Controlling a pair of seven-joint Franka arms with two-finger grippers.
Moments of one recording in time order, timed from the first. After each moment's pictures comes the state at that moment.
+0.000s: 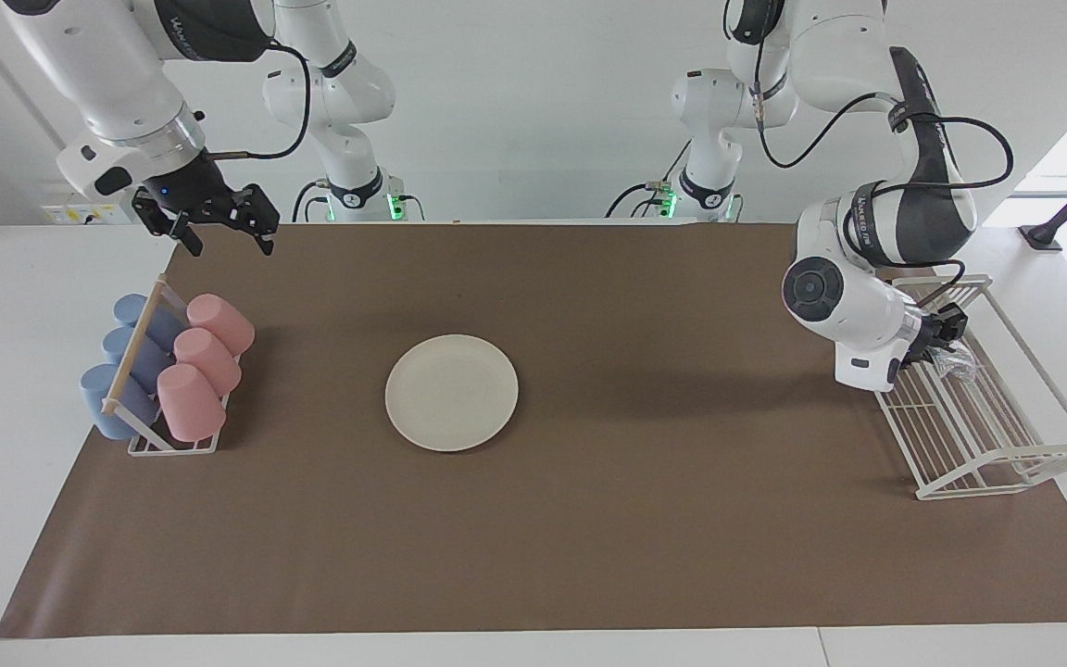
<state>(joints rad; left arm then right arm) -0.18 0.34 0.00 -1.65 0.93 1.64 -0.53 0.05 -0.03 -0.07 -1.63 0.02 1.53 0.00</state>
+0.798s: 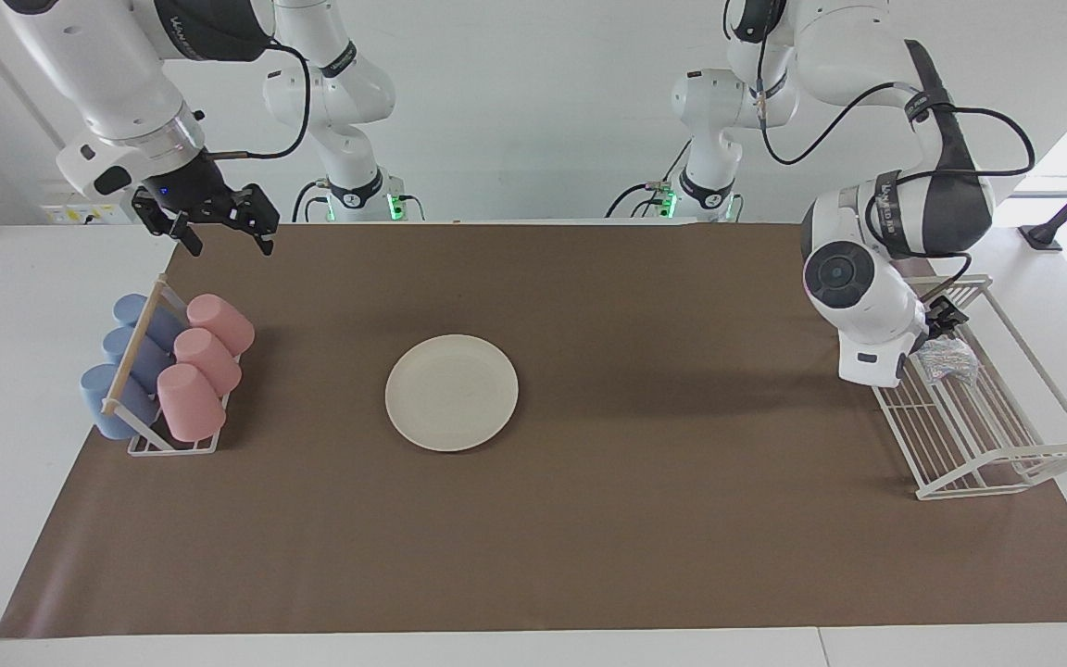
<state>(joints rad) -0.17 0.32 0.00 -1.59 0.67 1.65 -0.54 0.05 -0.03 -0.07 -1.63 0.02 1.53 0.00</state>
